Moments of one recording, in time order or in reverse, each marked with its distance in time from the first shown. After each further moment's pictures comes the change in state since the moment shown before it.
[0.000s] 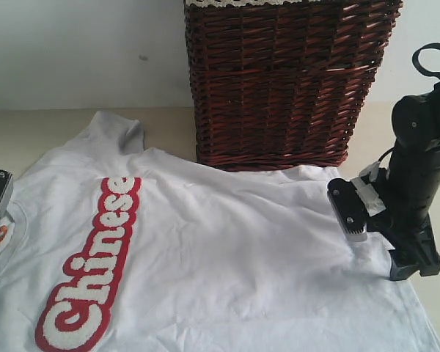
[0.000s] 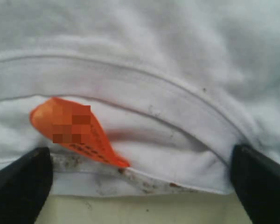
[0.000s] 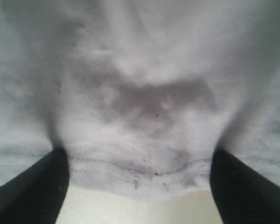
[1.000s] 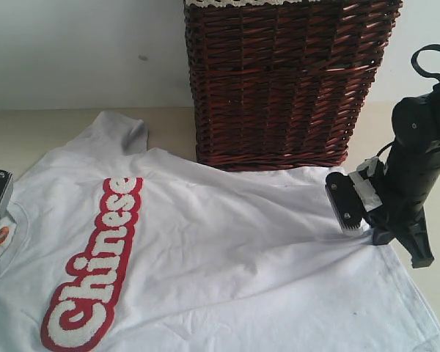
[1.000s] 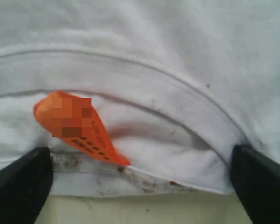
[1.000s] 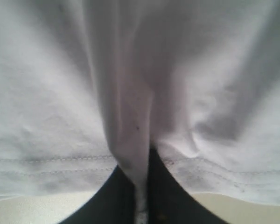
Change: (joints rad) left arm 0.000 0.000 0.000 0.000 0.000 0.000; right arm 0.000 0.002 0.000 -0.024 -0.095 0.008
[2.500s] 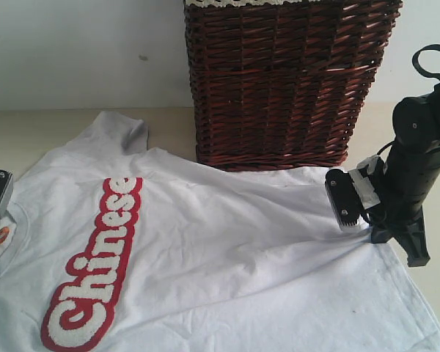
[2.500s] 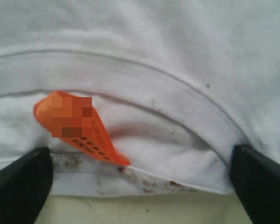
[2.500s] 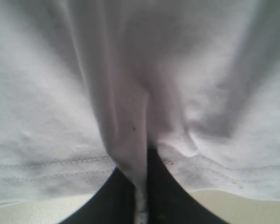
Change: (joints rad) left arm 0.000 0.000 0.000 0.000 -0.002 0.000; right arm 0.000 0.002 0.000 0.008 -0.016 0.034
